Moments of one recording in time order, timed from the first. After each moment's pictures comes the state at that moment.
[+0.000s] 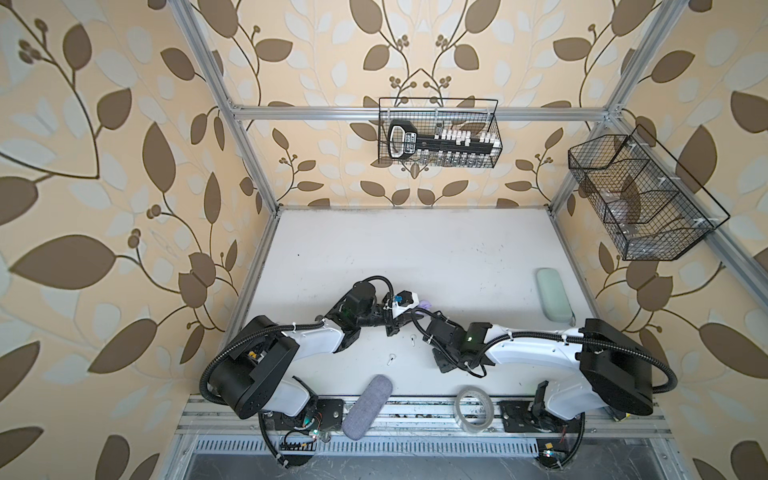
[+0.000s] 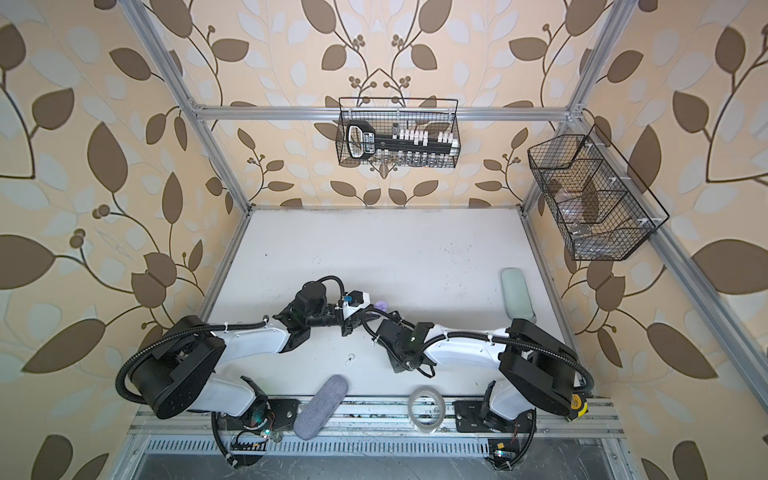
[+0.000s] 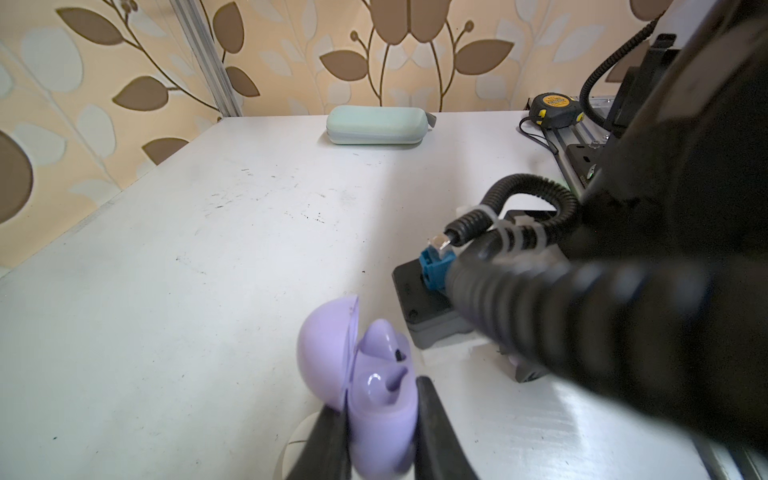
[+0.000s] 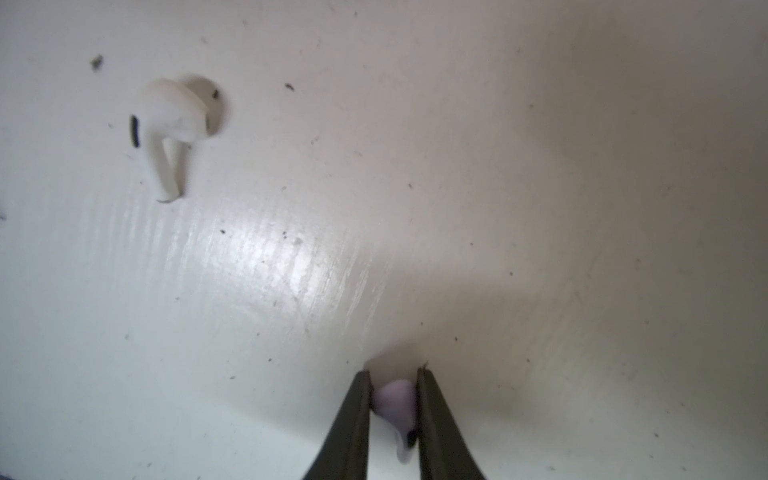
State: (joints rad) left arm -0.60 1.43 0.46 0.61 0.69 0.35; right arm 1.06 1.50 0.74 -0.57 0.20 0.67
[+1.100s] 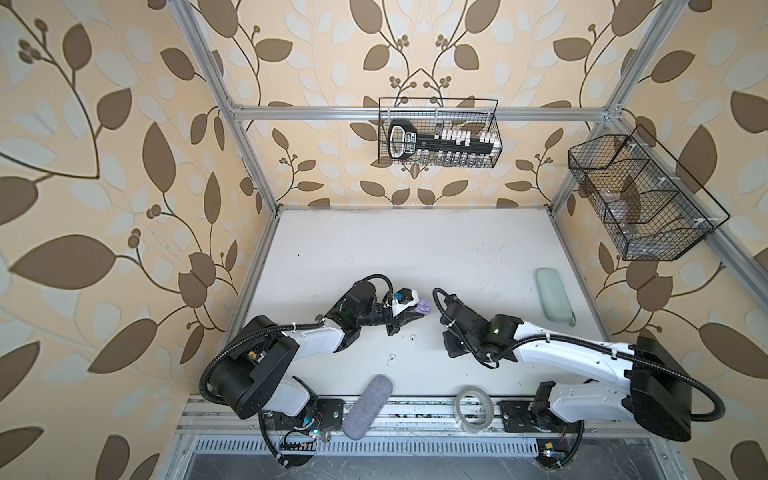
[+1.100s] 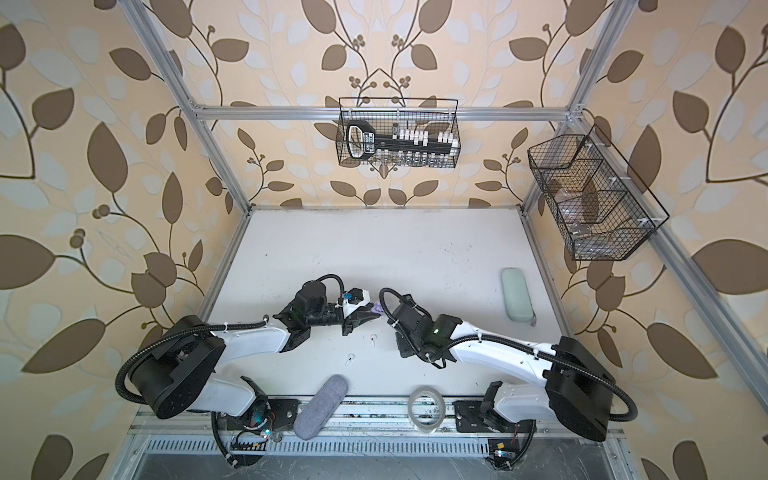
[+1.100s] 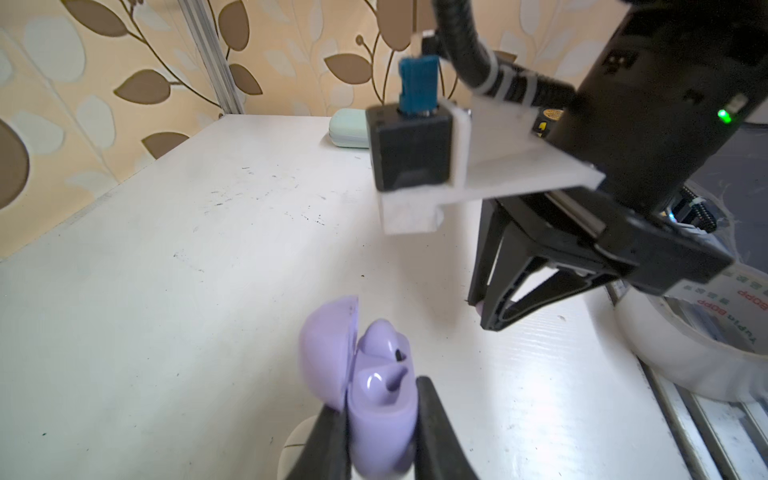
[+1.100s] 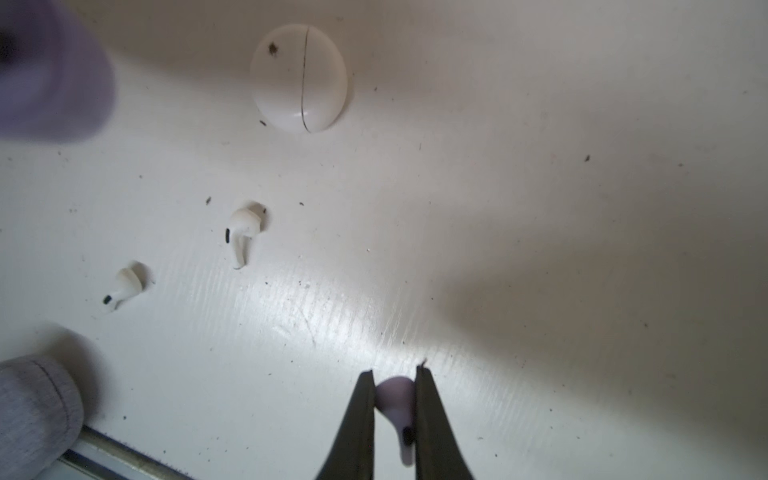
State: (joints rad) left arm -0.60 1.43 0.46 0.62 0.70 0.30; right arm 0.94 1.25 0.73 -0.59 0.23 0.64
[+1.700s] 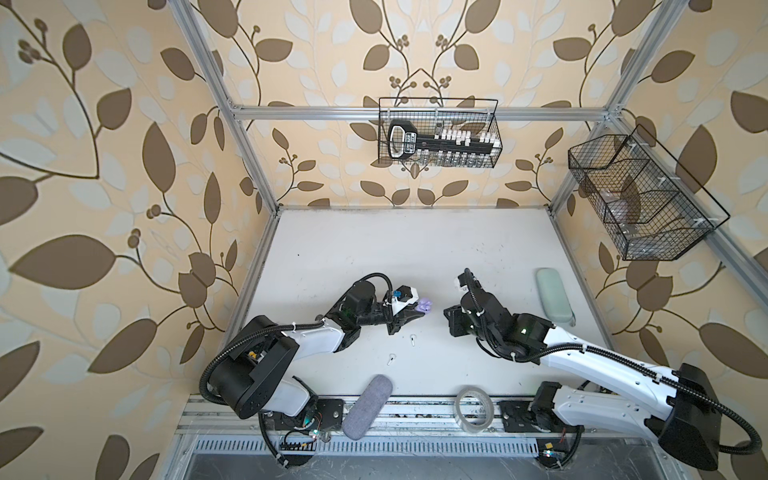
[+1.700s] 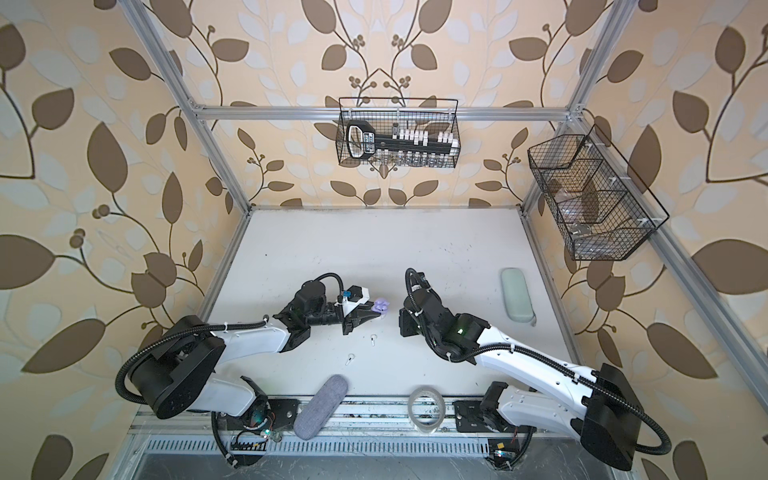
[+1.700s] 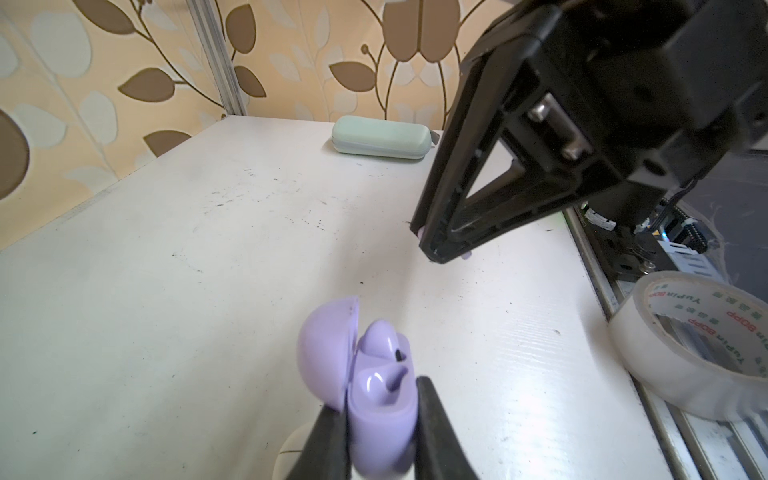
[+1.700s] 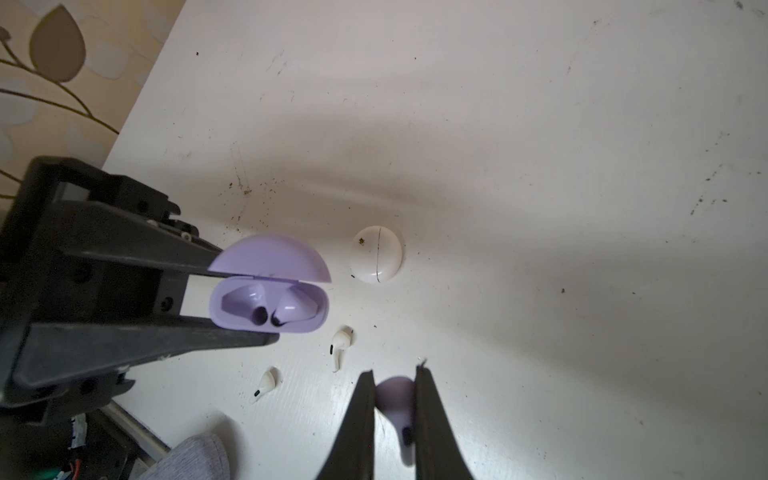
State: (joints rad) left arm -0.60 1.43 0.46 0.64 0.70 0.25; right arm 0.87 1.09 0.73 -0.39 0.24 0.64
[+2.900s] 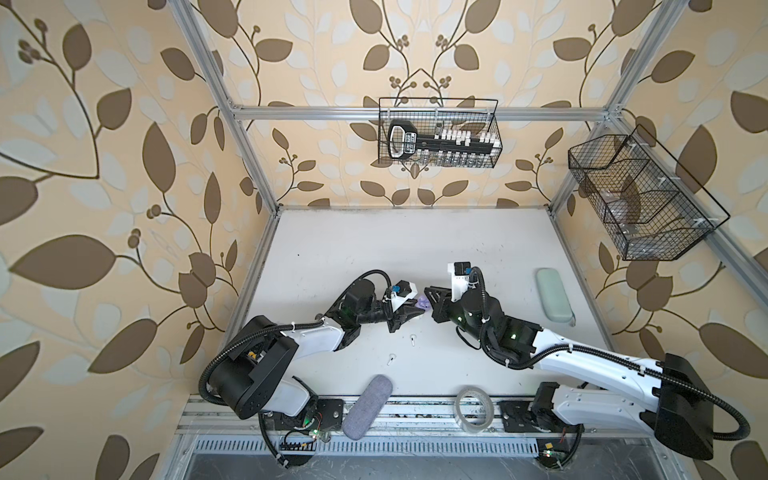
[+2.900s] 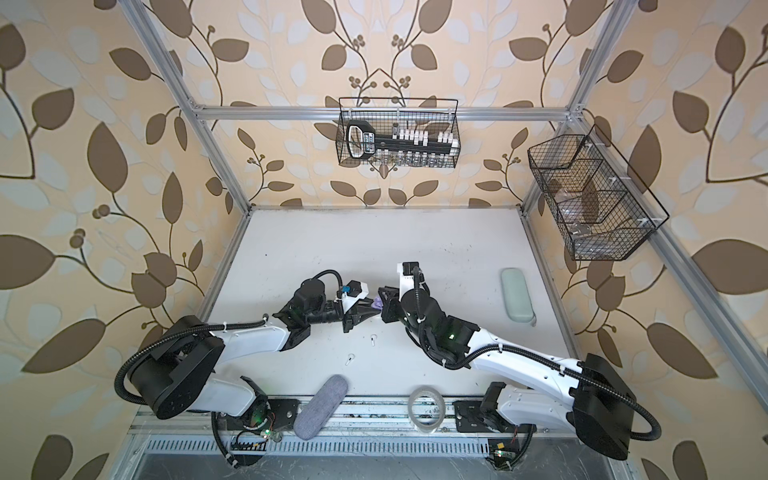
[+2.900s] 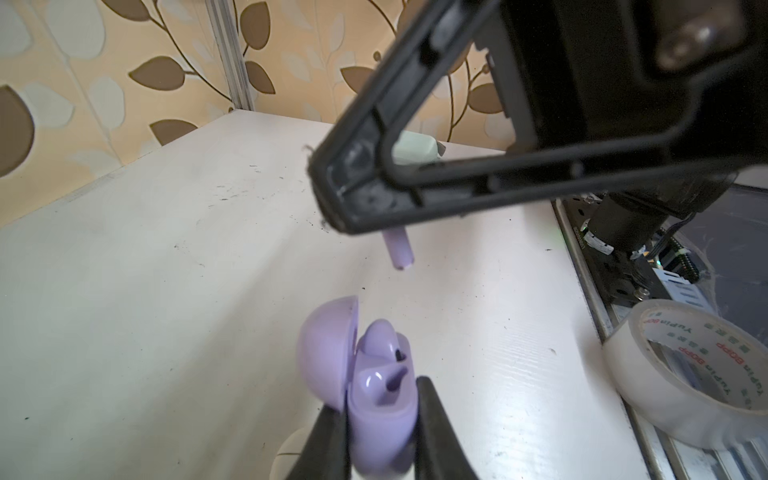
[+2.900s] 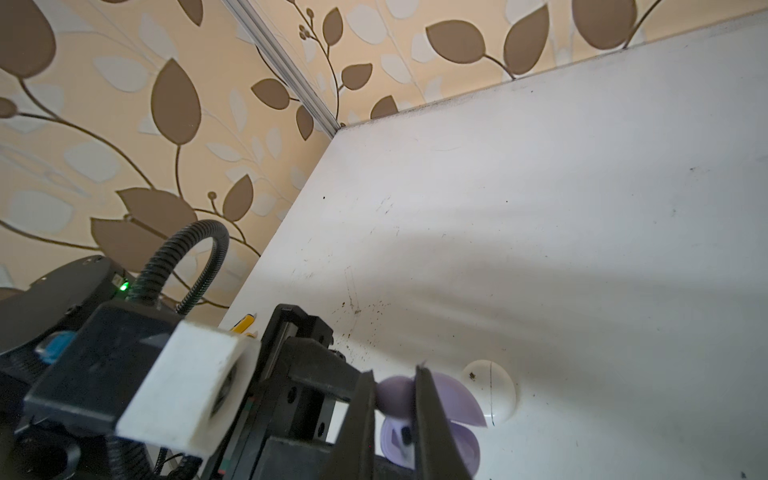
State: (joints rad) left arm -0.59 1.43 0.48 0.65 0.69 0.16; right arm 0.94 1.16 0.68 0.11 0.32 0.66
